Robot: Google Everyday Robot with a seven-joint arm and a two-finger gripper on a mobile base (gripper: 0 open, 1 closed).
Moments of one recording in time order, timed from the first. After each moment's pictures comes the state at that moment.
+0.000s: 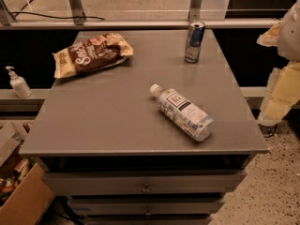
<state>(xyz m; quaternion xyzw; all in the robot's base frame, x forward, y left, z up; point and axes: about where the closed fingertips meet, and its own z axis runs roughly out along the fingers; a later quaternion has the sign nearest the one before) 0.438 -0.217 0.976 -0.60 0.78 -0.03 0.16</state>
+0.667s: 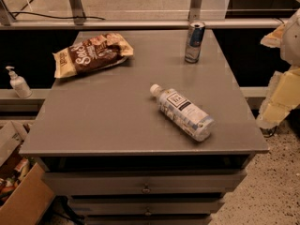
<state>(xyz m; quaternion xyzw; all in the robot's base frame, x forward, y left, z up) 0.436 -0.215 0.975 -0.59 0.79 -0.04 0.18</state>
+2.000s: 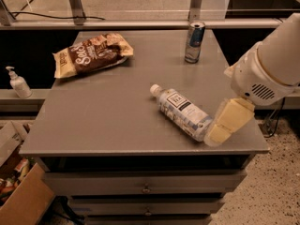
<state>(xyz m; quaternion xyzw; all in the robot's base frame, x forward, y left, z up) 0.437 -0.153 0.909 -0.54 0.81 0.04 0.21</state>
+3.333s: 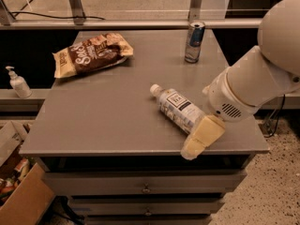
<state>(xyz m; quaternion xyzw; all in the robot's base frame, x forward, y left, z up) 0.435 -0.112 0.859 -0.54 0.81 0.09 0.20</state>
